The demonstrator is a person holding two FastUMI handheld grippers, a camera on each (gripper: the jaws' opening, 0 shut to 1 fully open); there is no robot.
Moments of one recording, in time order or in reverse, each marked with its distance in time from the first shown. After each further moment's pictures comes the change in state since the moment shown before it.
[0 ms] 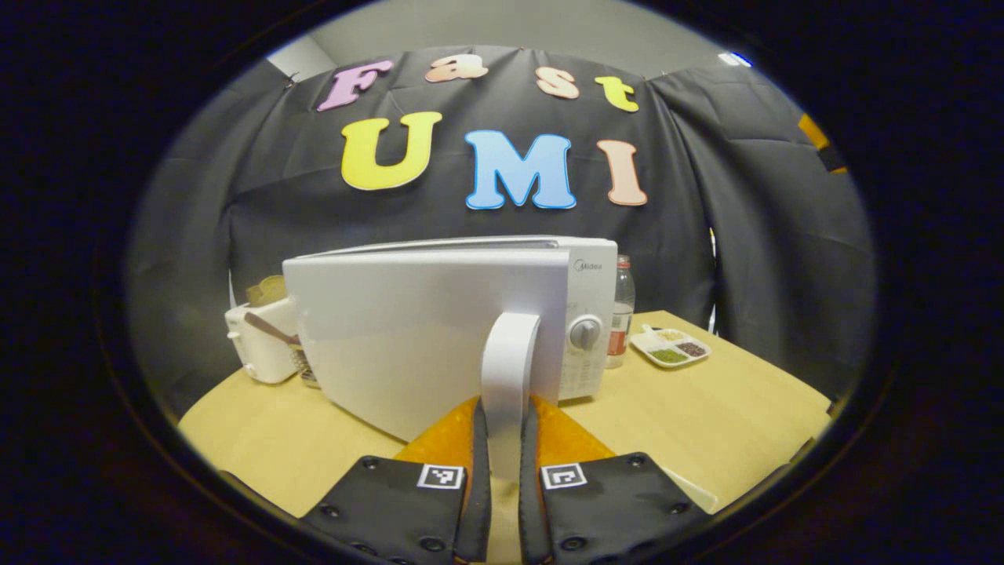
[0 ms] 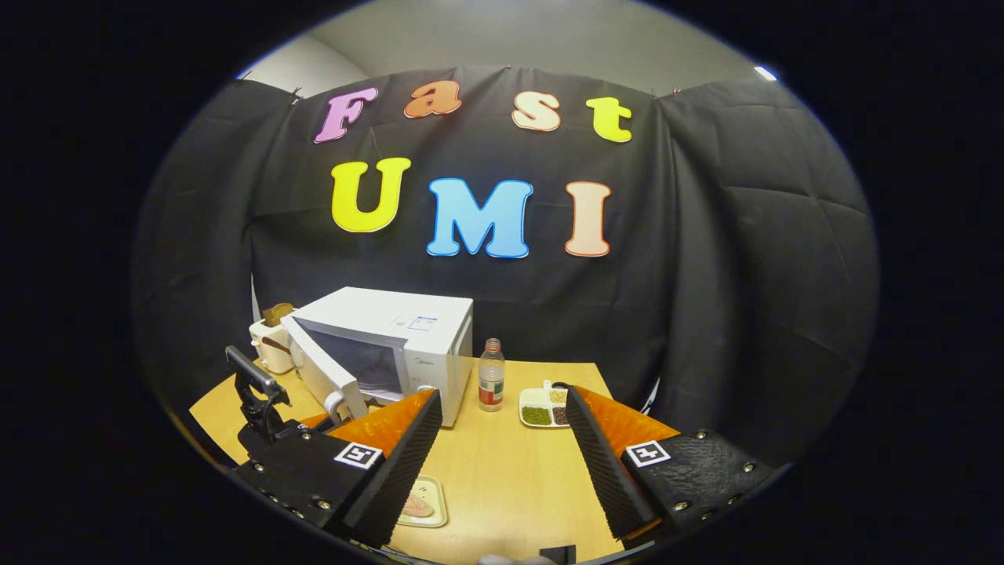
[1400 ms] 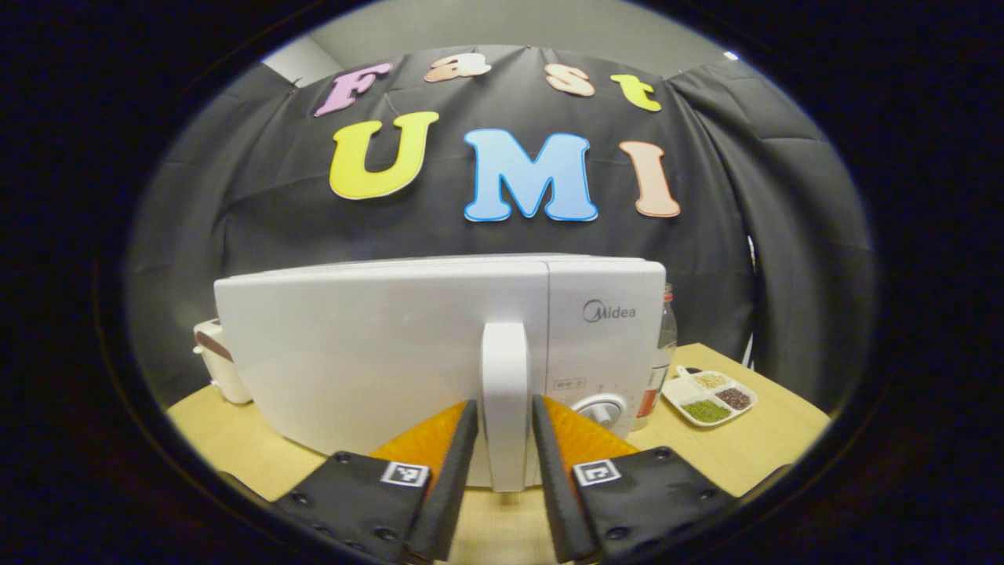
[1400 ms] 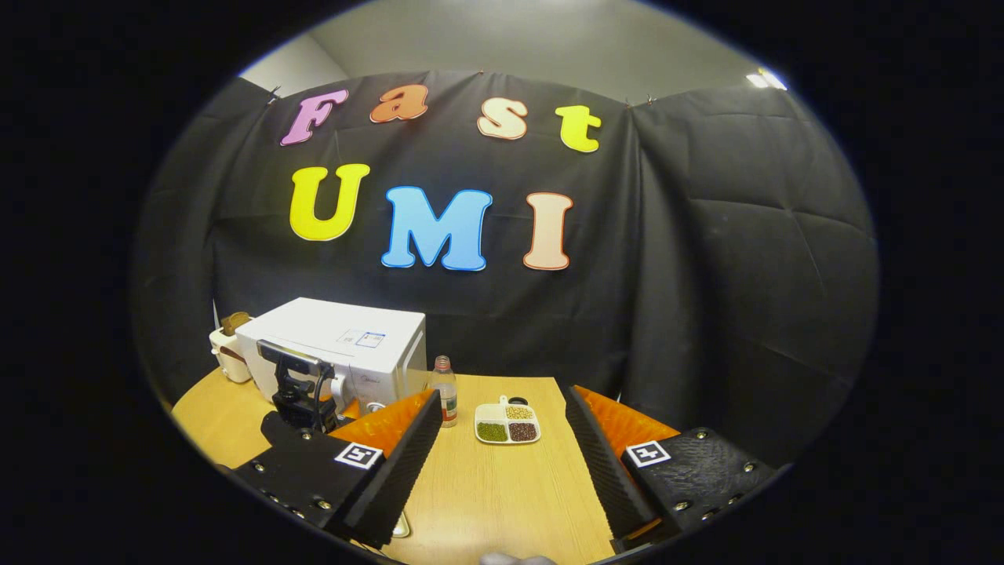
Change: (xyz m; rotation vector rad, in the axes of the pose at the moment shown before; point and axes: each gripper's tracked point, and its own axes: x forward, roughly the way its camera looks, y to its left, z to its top) left arm 0.174 -0.057 0.043 -0.051 -0.060 0.074; right arm 0.020 -0.064 0.025 -0.028 -0.031 -0.158
